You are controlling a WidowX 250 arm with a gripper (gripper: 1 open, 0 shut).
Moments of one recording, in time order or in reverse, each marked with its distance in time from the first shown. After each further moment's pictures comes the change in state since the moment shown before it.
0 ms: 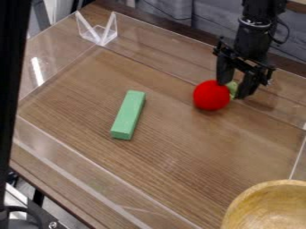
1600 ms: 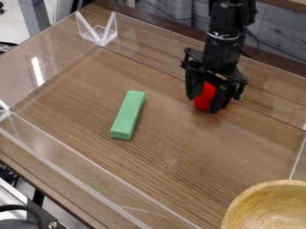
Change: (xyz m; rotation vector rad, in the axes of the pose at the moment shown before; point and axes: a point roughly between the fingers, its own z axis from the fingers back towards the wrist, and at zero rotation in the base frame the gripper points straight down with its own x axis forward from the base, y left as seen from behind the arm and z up) arm -0.056 -0.006 -0.004 0.005 0.003 0.078
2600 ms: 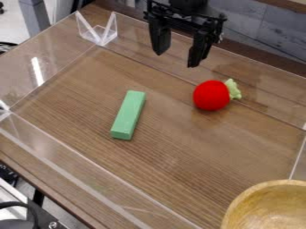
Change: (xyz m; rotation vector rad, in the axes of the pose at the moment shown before) arm -0.039 0.030 0.074 -0.022 -0.055 0.279
